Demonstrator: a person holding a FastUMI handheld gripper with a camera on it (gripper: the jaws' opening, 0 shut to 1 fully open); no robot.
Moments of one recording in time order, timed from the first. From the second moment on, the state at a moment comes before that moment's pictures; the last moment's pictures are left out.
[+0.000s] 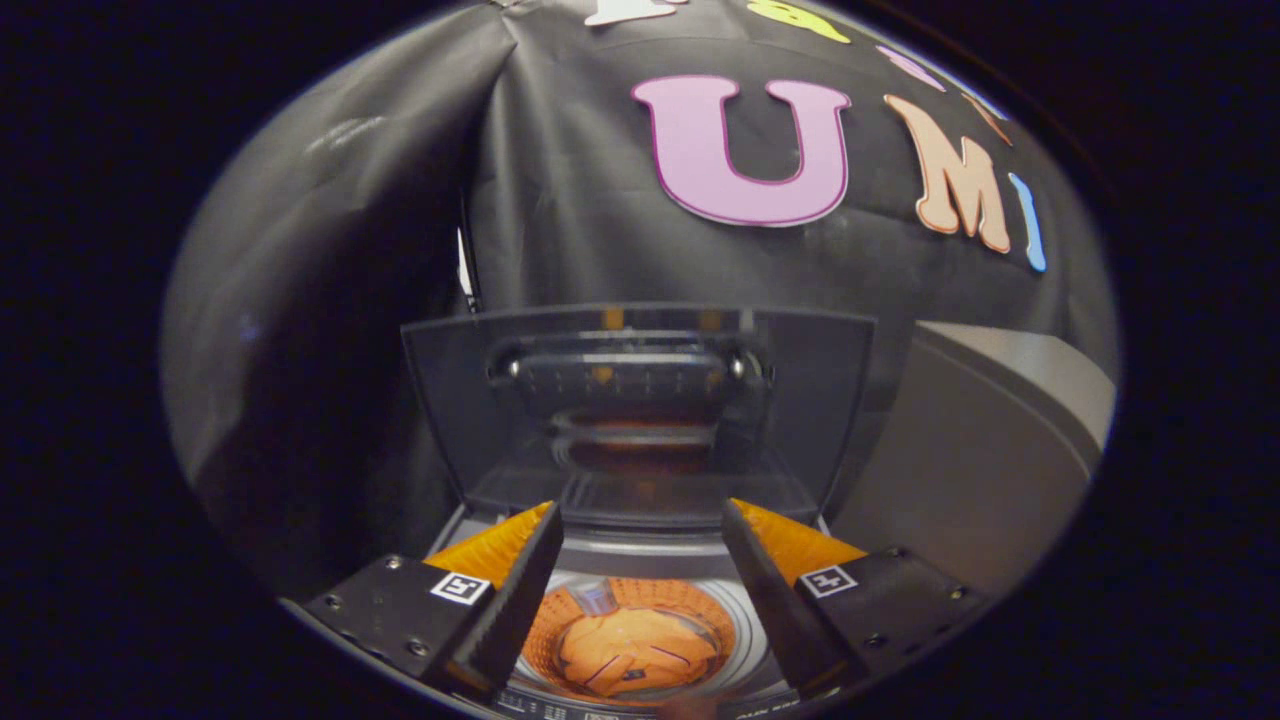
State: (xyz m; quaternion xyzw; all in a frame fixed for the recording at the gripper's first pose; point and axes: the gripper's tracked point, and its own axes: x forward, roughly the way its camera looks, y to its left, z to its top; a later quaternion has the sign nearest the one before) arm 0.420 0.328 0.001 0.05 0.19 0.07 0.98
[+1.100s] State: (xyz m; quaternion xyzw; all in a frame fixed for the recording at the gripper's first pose) arm 0.563 0.355 0.062 0.07 0.10 0.03 0.99
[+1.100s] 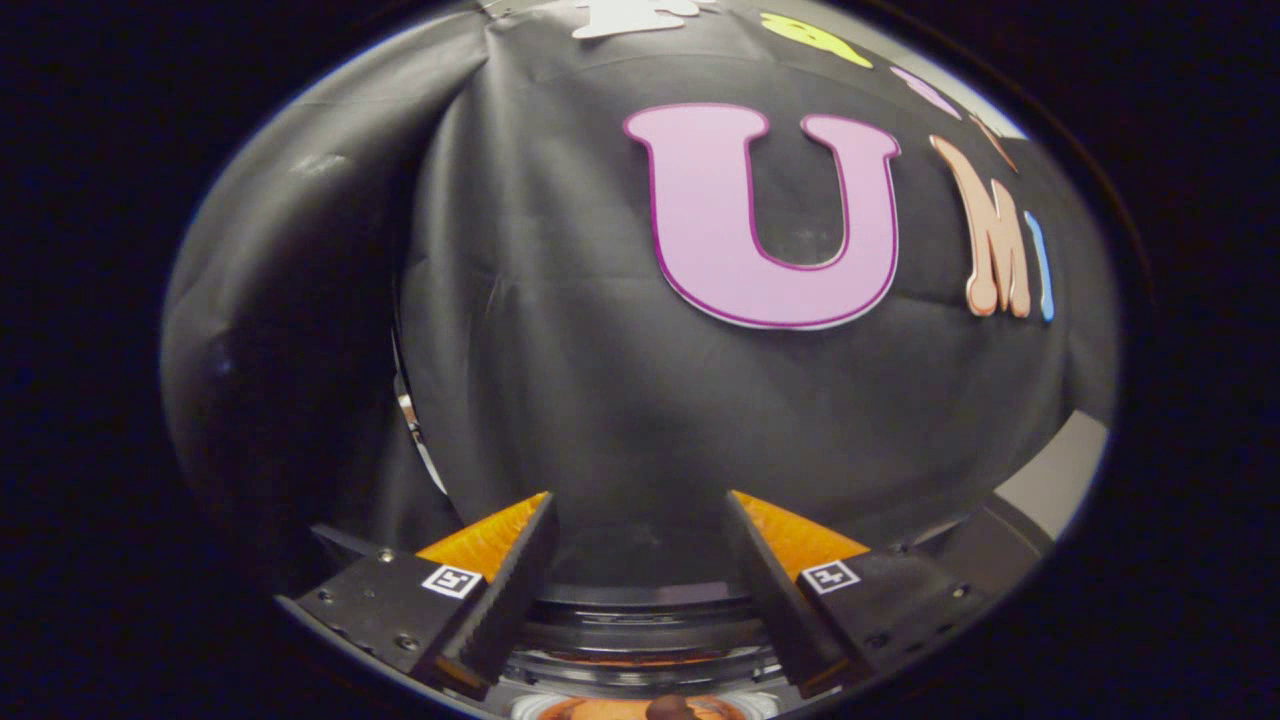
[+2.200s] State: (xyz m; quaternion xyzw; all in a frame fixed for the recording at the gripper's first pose) arm 0.487 0.344 0.073 0.06 0.07 0.01 1.00
